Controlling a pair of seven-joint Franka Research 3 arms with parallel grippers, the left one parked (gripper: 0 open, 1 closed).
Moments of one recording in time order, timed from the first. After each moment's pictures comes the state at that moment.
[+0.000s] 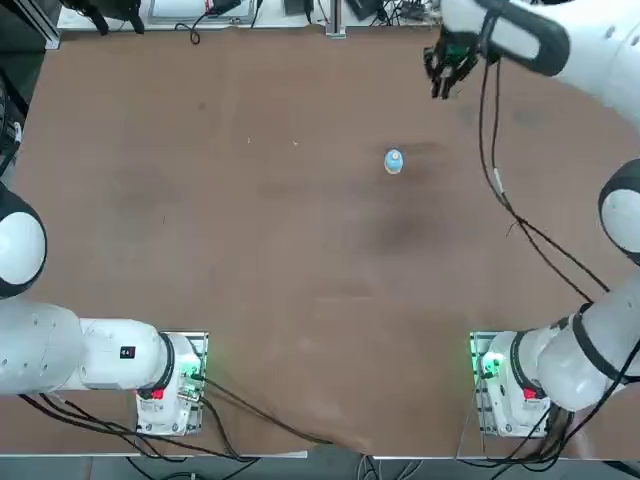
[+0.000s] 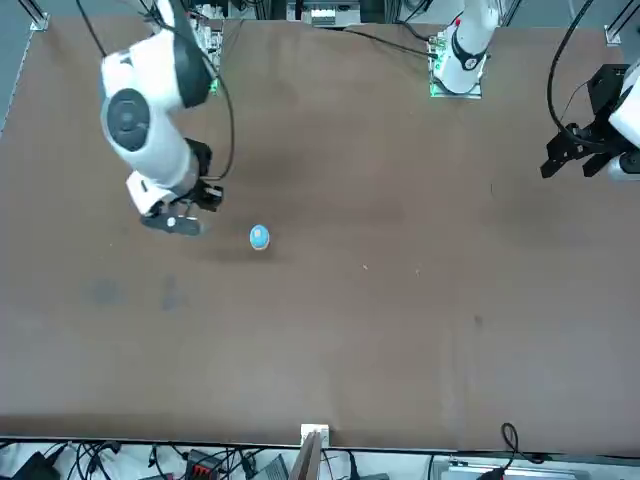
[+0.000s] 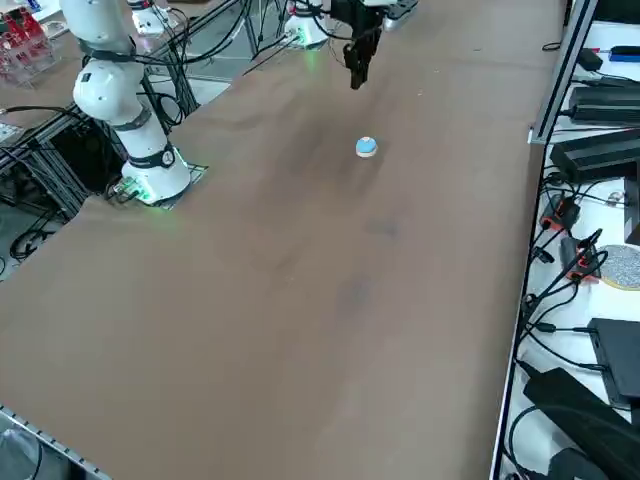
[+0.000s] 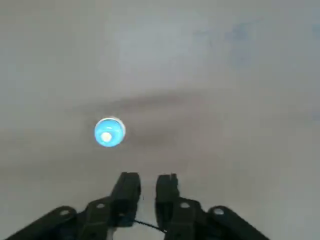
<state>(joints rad) 0.42 0.22 -0.07 -1.67 0.03 1.77 0.49</state>
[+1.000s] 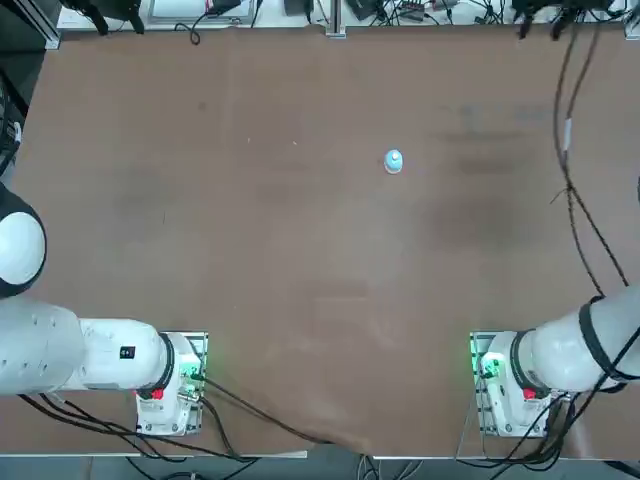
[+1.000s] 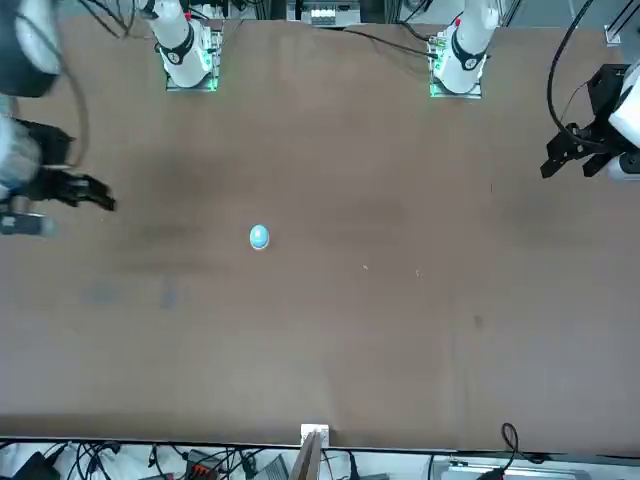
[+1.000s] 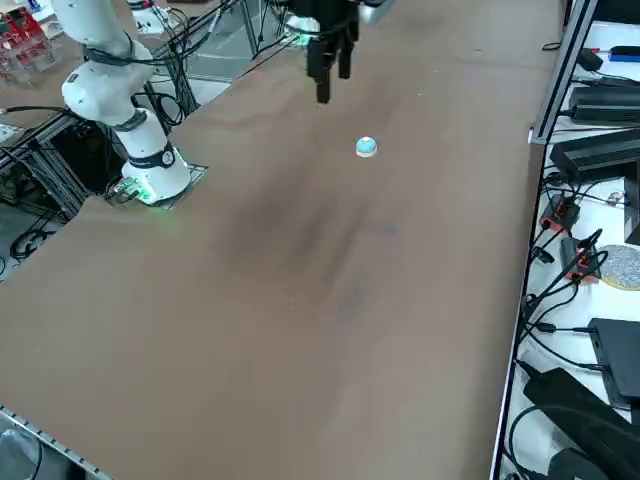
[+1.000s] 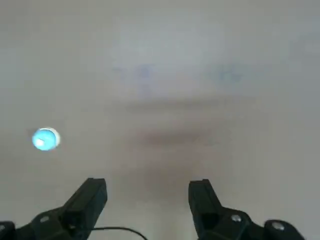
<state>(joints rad) 0.04 0.17 -0.10 -1.49 0.03 1.57 0.00</state>
